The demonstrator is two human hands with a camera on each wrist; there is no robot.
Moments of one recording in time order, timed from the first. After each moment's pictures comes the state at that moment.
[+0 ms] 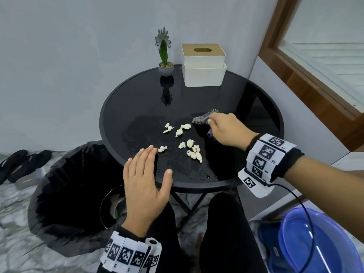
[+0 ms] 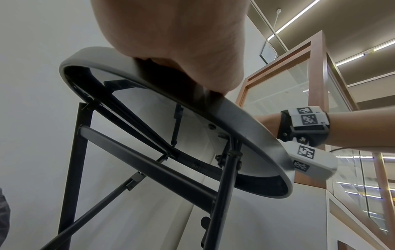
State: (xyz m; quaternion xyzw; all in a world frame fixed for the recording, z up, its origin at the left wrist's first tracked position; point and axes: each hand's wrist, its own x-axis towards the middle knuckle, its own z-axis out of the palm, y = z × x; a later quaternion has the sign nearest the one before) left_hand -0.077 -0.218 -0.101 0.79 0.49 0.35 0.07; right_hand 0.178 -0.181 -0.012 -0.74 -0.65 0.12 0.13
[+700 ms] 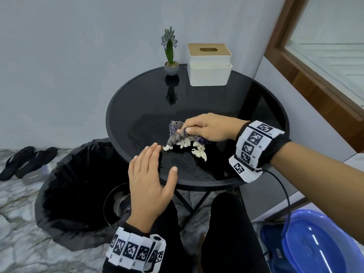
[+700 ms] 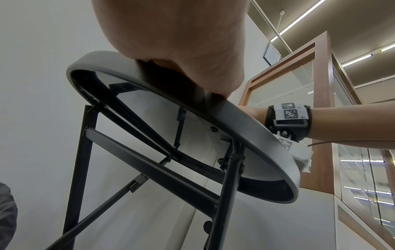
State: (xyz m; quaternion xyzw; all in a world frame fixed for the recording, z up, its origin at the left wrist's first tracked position) left_hand -0.078 -0.218 -0.101 0.79 0.50 0.34 0.07; right_hand 0.153 -0.155 0.001 -0.58 -0.77 0.27 0.07
